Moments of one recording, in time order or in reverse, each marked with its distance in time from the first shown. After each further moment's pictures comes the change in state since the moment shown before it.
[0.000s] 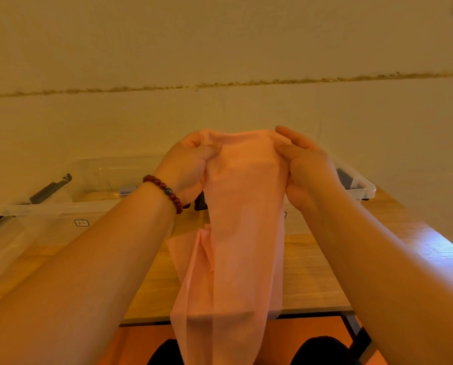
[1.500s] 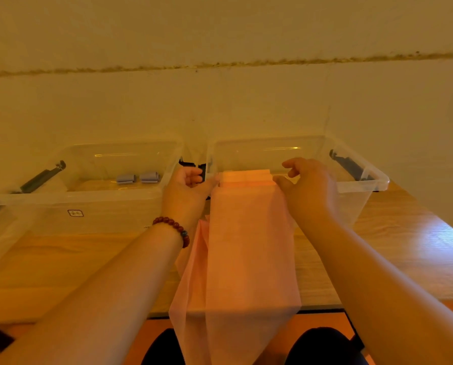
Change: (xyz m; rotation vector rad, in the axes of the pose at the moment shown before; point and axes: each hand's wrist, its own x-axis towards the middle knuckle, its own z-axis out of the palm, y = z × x) left_hand -0.015 -0.075 -0.015 0.407 0.367 -0.039; right_hand 0.018 0.058 -0.045 -1.296 0.137 -0.454
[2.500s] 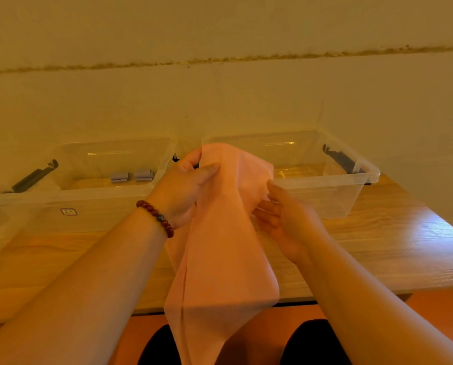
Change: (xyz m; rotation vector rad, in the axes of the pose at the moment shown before) left_hand -0.006 0.025 -0.007 -0.414 -0.469 -0.057; right_hand -0.047 -0.017 0.003 1.215 -0.363 0.812
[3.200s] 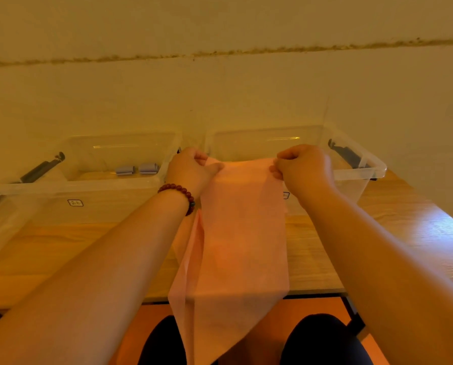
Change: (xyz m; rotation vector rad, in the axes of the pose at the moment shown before) left_hand 0.027 -0.010 -0.002 0.797 0.377 0.028; right_hand 0.039 -0.049 0.003 -0.684 0.208 -0.395
